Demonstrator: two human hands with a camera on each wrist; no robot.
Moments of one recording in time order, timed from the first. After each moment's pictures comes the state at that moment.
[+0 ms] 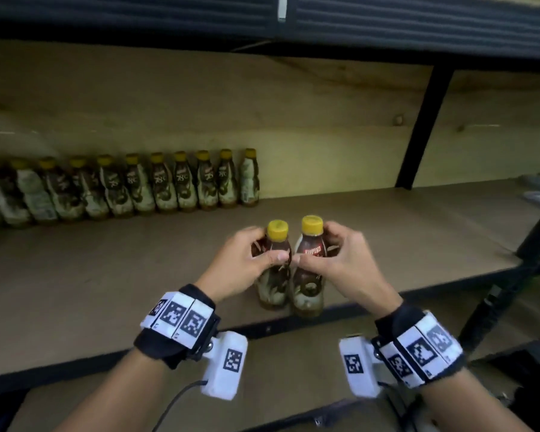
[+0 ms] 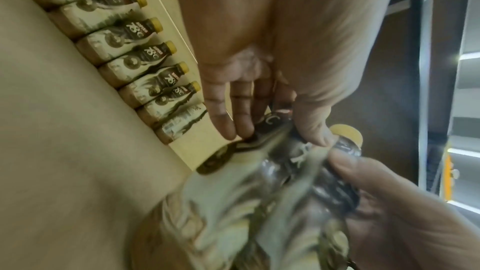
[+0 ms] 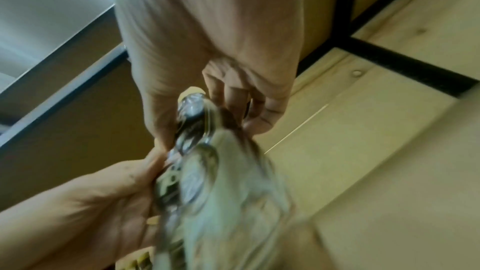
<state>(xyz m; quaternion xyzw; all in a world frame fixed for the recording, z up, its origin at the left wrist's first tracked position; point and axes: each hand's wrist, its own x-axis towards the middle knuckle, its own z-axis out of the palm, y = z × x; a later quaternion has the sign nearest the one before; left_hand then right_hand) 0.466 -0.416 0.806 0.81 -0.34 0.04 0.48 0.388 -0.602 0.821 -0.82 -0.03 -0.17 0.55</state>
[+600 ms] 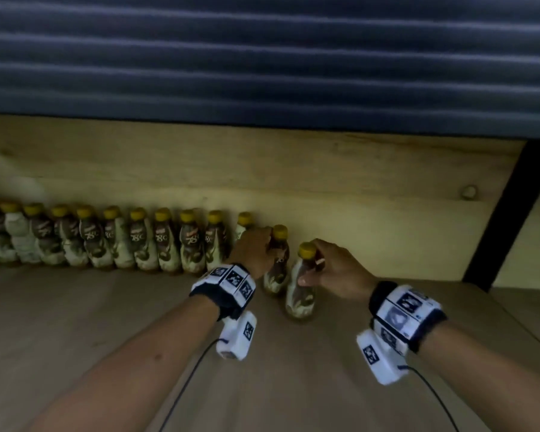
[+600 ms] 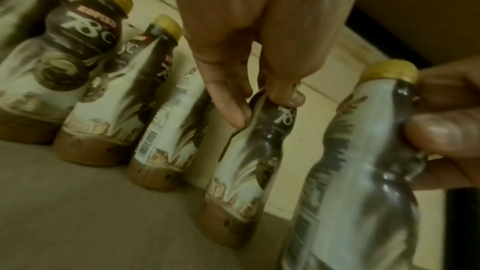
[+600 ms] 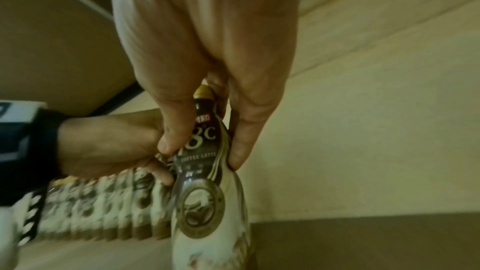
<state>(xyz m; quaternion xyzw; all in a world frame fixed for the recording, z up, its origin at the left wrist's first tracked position) 0.706 -0.557 0.835 0.94 -0.13 0.12 0.29 0.666 -0.747 0.841 -0.92 -0.16 0.00 0.34</state>
